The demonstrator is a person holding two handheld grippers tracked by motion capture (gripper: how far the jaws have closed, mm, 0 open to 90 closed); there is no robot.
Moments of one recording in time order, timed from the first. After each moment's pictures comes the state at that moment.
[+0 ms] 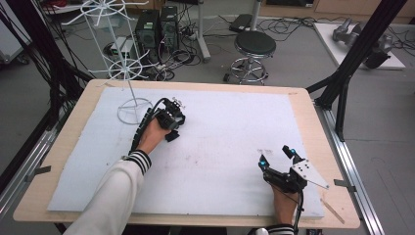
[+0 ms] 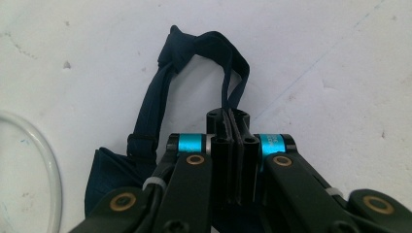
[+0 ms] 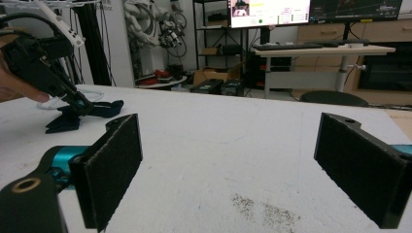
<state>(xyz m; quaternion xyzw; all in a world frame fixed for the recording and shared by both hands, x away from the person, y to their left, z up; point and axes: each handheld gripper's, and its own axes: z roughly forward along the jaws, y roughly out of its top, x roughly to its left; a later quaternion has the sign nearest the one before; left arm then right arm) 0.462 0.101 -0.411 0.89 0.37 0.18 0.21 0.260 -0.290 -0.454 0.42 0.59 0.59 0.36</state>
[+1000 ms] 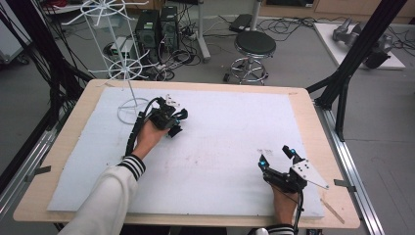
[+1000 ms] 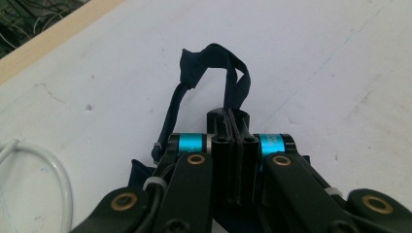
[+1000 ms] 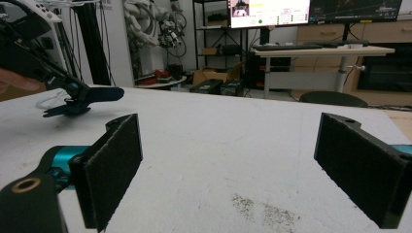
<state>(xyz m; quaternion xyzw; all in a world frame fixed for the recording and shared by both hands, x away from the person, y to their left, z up) 0.442 0.115 -0.396 0.86 0.35 0.21 0.32 0.260 -0.289 -0.454 0.41 0.59 0.59 0.36</state>
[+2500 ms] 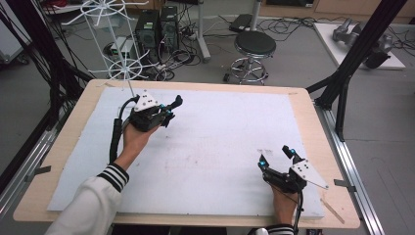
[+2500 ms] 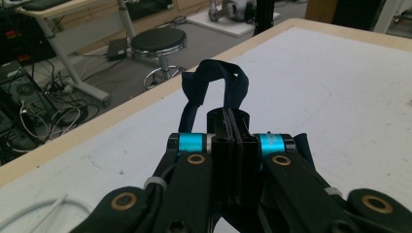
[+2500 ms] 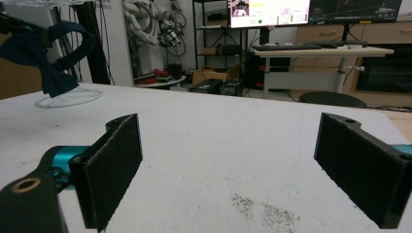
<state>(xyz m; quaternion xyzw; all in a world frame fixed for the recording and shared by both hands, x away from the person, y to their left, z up) 0.396 0.153 -0.358 0.77 0.31 0.27 0.50 0.260 -0.289 -0.454 0.41 0.59 0.59 0.36</state>
